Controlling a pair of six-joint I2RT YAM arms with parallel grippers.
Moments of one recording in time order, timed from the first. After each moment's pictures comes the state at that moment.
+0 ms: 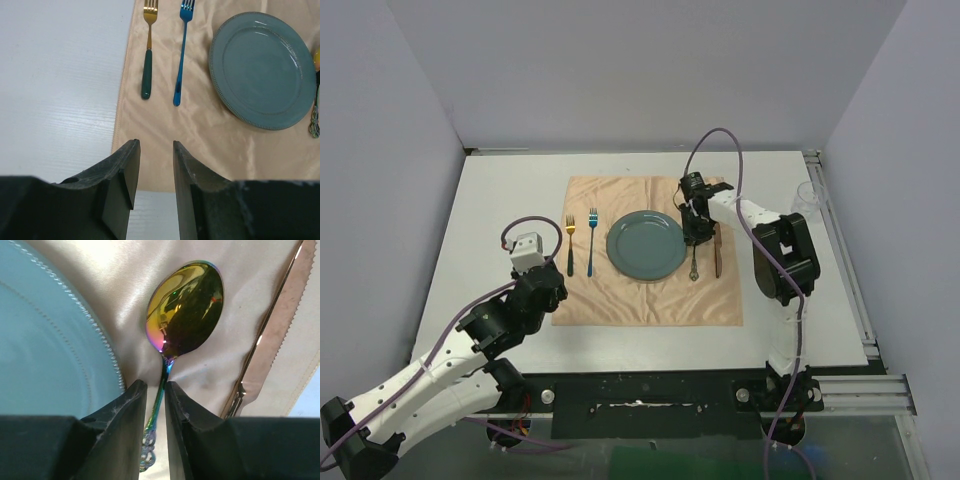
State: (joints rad) left arm -0.81 0.73 0.63 -0.56 -0.68 -0.74; right arm 0.41 2.07 1.55 -0.70 0.10 0.27
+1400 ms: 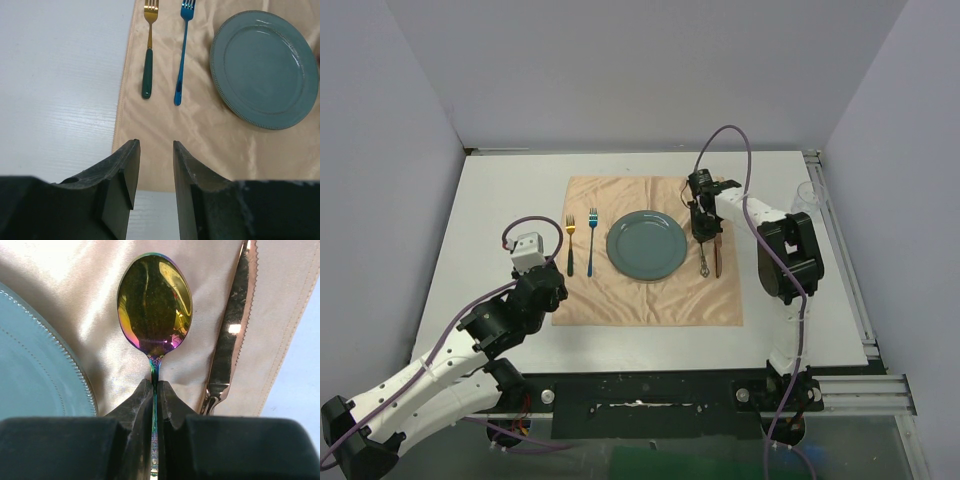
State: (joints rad) left arm -0.81 0.73 0.63 -0.56 -0.68 -0.74; right arm 0.37 2.08 1.56 -0.71 0.13 0.28
